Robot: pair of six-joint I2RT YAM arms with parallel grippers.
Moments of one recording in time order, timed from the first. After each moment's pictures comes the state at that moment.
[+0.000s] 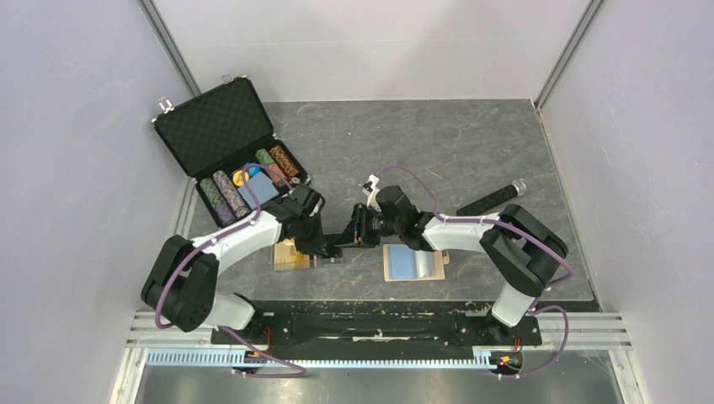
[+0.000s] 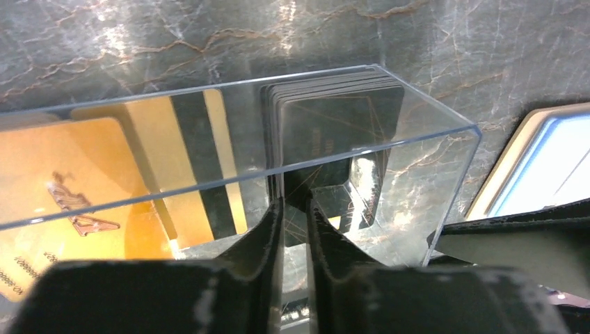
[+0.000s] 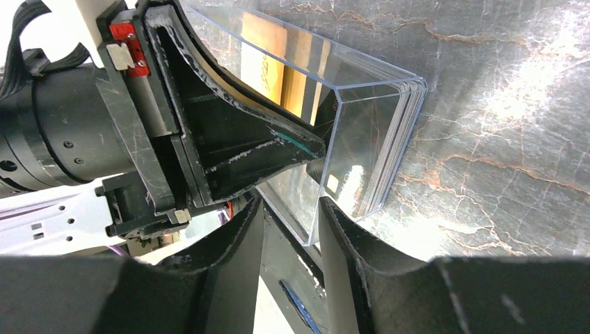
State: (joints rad) left arm -0.54 1.39 0.74 -0.54 0.10 -0.67; right arm 0.83 1.71 0.82 0.32 -0.43 0.97
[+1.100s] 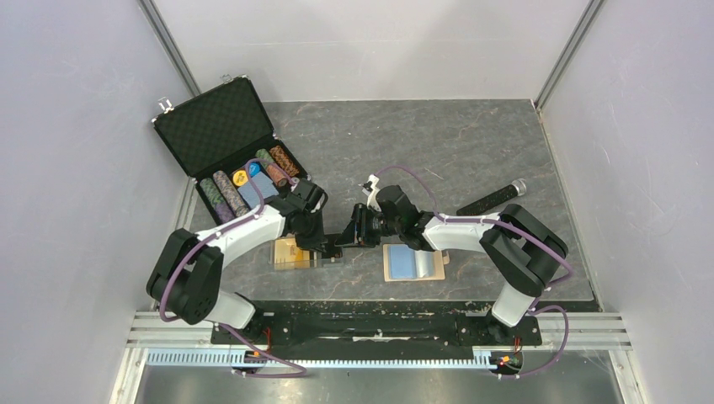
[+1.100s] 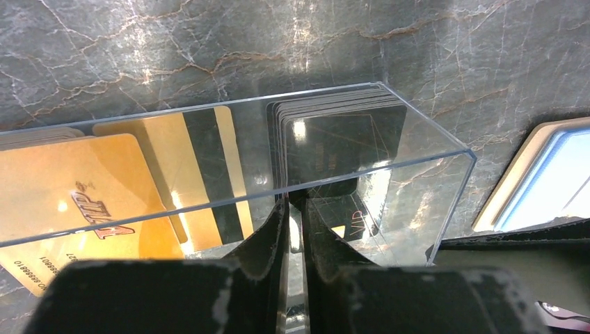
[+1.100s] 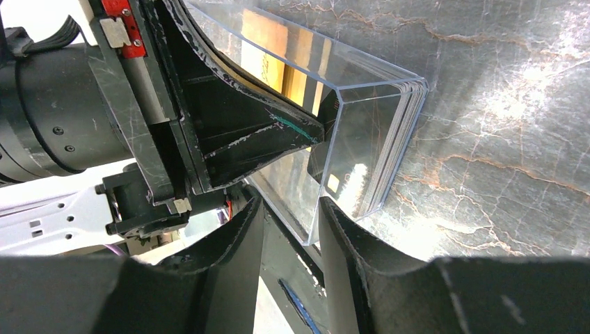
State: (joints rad) left arm -0.54 1.44 0.80 -0.58 0.07 -0.64; right arm 0.83 1.71 0.82 0.32 -0.44 0.96
